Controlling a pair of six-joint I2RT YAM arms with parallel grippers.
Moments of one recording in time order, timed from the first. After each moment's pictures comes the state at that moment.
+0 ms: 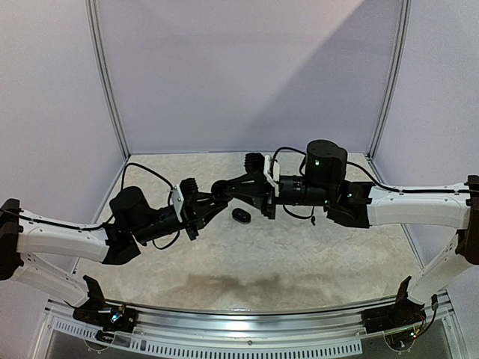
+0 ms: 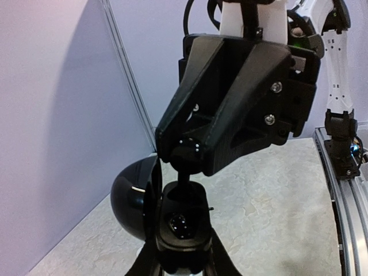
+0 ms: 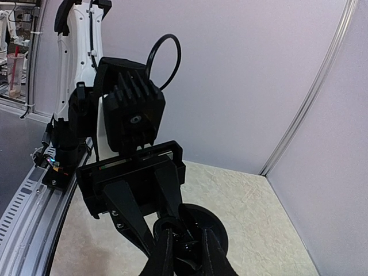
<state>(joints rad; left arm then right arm) -0.93 1.26 0.48 0.88 0.22 0.27 0.99 1.51 1.06 0.39 -0.42 -0.37</state>
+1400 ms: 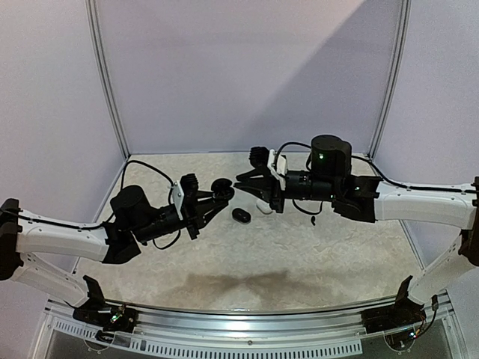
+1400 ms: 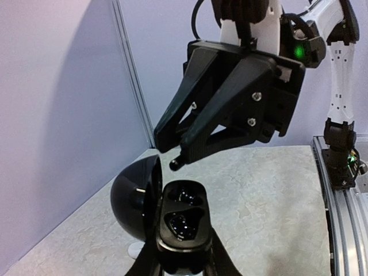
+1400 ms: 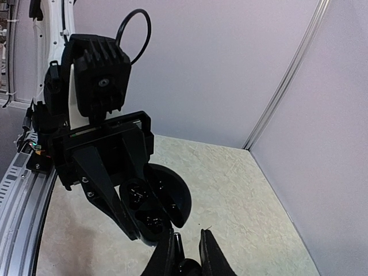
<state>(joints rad) -0.93 1.26 0.50 0.85 0.19 0.20 0.94 1.47 1.07 0.27 -0.37 -0.38</state>
